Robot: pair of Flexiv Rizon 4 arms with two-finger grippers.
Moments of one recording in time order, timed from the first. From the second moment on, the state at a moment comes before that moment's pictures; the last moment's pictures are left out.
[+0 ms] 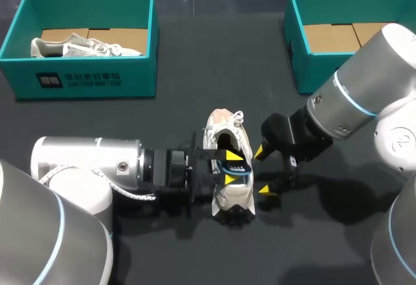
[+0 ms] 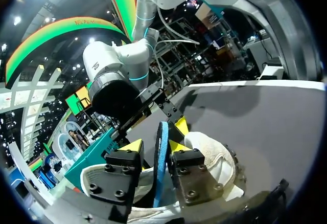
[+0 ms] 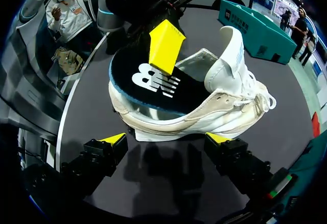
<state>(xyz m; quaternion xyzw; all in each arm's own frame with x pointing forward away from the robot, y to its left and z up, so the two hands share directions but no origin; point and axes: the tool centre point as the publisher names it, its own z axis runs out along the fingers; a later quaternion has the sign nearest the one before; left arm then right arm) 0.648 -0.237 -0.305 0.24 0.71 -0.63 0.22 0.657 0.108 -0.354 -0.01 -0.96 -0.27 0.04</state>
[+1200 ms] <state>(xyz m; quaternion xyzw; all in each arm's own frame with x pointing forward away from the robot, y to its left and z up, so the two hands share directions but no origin) 0.650 -0.232 -0.318 0.26 0.75 -0.59 0.18 0.657 0.108 -0.354 -0.01 -0.96 -0.27 0.04</state>
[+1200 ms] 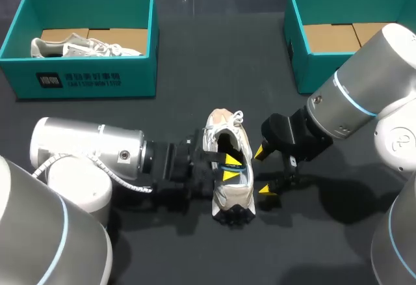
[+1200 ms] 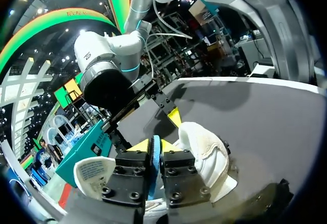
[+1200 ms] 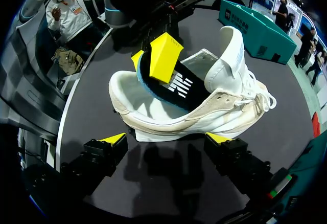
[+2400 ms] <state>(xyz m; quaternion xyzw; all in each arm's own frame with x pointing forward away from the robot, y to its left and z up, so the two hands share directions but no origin) 0.651 -0.222 -0.301 0.28 0.79 -0.52 0.14 0.657 0.108 -0.354 -0.01 -0.96 -0.27 0.04</state>
